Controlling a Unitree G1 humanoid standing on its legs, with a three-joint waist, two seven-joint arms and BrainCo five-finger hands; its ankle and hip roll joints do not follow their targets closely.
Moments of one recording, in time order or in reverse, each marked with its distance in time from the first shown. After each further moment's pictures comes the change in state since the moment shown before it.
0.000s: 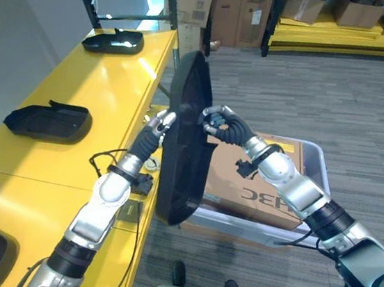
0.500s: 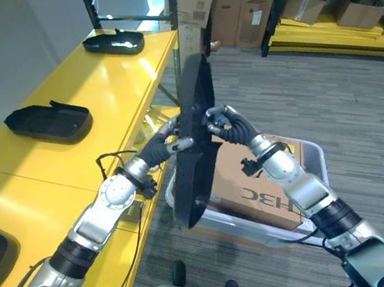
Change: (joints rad) left arm -0.005 0.000 -0.031 0.000 0.151 -0.001 -0.078; right arm -0.001 -0.071 -0.010 -0.001 -0.111 -0.014 0.020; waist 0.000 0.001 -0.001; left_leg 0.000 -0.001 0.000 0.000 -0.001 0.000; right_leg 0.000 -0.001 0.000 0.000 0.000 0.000
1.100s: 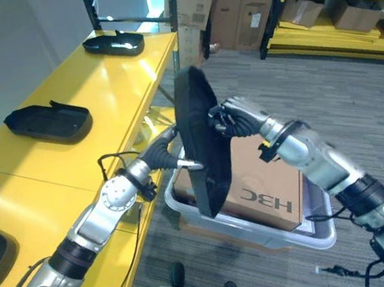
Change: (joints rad) left arm 0.000 0.010 -0.012 0.003 0.073 0.006 -0.023; right arm -0.146 -0.220 0.082 0.002 -0.294 -0.041 0.063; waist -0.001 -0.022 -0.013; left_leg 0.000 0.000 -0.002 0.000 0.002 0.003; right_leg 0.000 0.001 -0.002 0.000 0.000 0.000
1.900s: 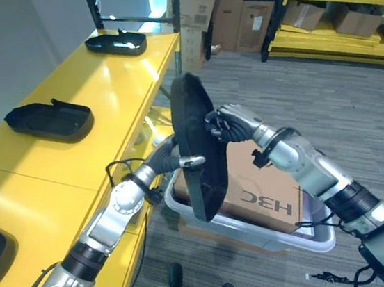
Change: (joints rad) left arm 0.030 -0.096 -0.005 0.094 0.080 0.007 0.038; right arm 0.040 0.096 -0.022 -0.002 -0.002 0.069 0.026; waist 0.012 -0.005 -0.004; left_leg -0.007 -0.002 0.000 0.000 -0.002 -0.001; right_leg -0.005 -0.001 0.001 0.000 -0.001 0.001
